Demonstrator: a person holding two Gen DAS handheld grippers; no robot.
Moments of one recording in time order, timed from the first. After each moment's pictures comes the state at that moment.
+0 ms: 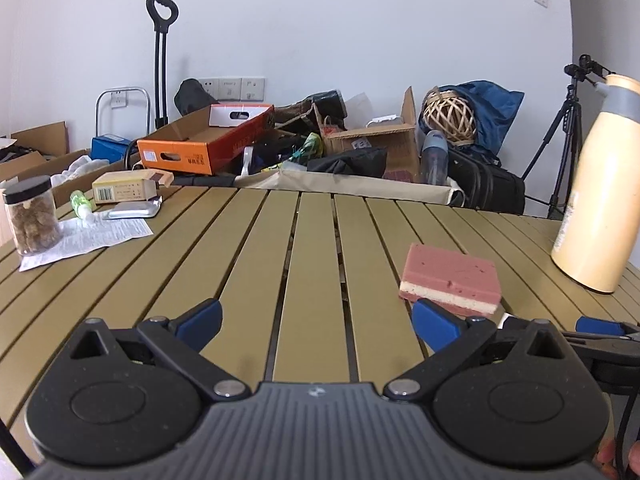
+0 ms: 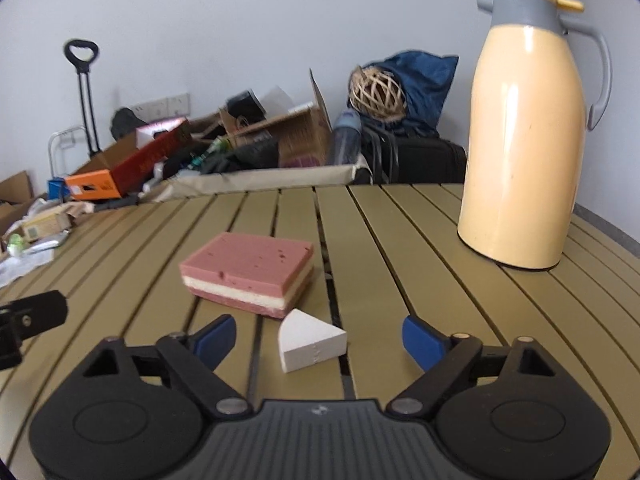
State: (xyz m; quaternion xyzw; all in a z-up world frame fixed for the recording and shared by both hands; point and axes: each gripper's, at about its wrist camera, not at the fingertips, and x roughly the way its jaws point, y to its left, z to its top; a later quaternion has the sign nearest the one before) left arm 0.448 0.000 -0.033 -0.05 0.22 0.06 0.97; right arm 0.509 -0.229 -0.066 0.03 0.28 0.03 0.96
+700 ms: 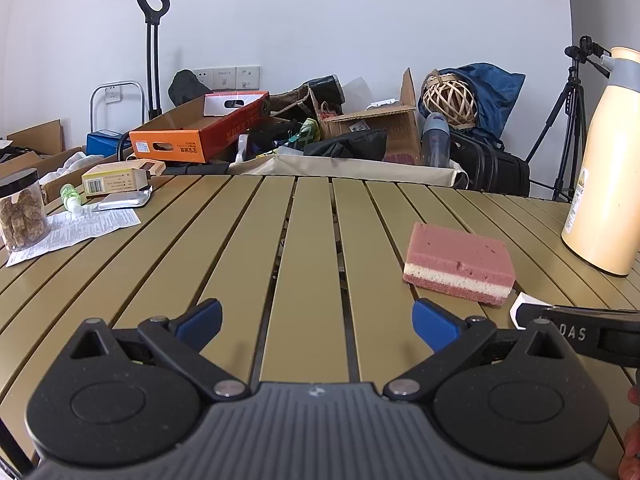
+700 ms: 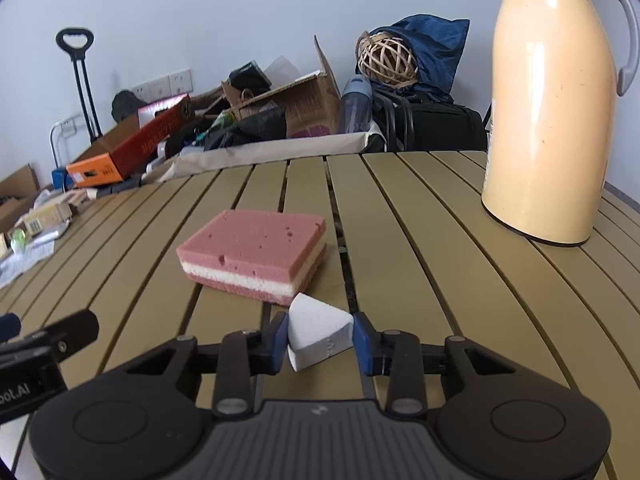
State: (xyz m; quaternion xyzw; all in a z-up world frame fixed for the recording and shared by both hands) left arm 0.463 -0.007 -0.052 -0.03 0.24 0.06 0.97; right arm 0.523 -0.230 -0.071 0.05 0.30 0.06 0.95
